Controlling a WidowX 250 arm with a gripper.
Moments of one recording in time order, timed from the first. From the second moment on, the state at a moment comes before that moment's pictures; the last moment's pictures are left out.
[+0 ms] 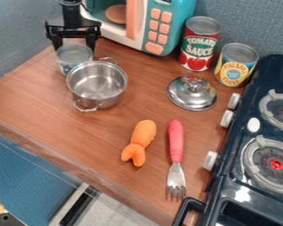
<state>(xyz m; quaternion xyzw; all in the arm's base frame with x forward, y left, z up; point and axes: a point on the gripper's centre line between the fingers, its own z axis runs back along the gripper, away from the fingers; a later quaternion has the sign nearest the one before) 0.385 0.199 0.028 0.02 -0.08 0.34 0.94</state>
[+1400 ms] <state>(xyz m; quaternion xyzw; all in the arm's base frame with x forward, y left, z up) 0.259 0.122 0.023 0.04 -0.05 0.28 0.96</state>
